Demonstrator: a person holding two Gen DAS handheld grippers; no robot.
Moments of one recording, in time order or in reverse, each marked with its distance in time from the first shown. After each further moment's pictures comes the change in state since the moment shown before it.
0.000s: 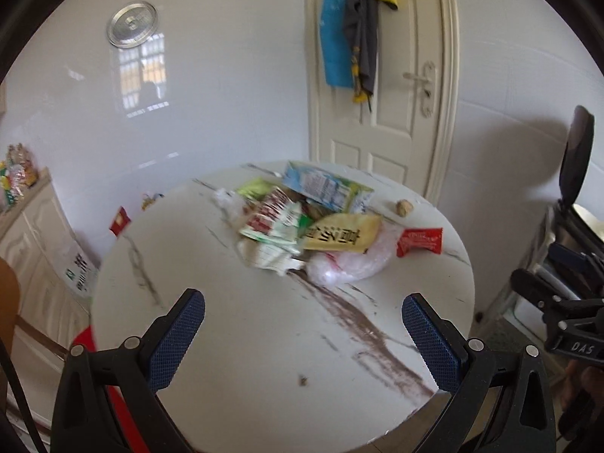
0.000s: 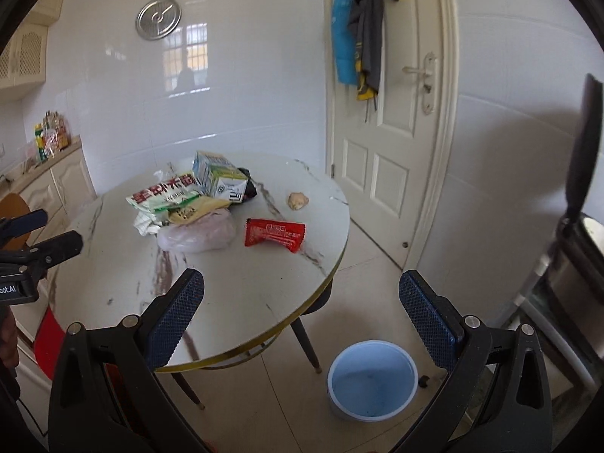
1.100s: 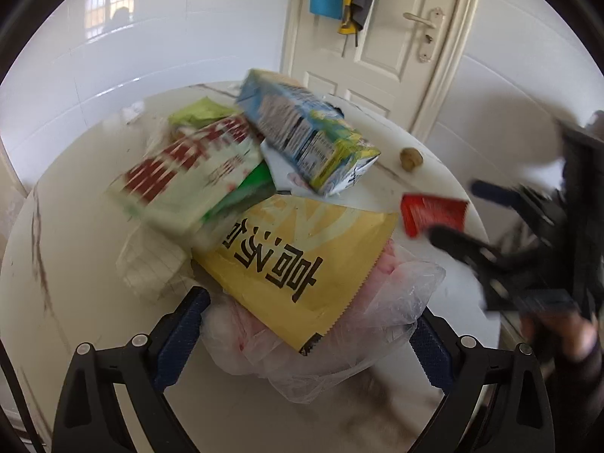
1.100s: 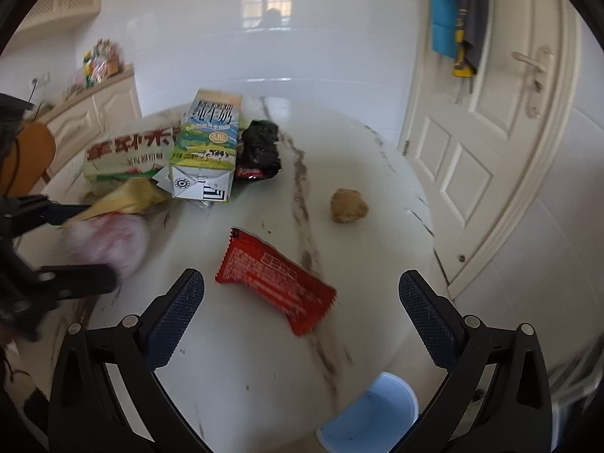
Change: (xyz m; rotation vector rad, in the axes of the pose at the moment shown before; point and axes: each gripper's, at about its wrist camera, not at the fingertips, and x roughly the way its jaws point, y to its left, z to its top) left arm 0.182 0.014 0.010 -0.066 0.236 -0.181; right arm 0.166 0.006 0.039 -0.266 0.188 0.243
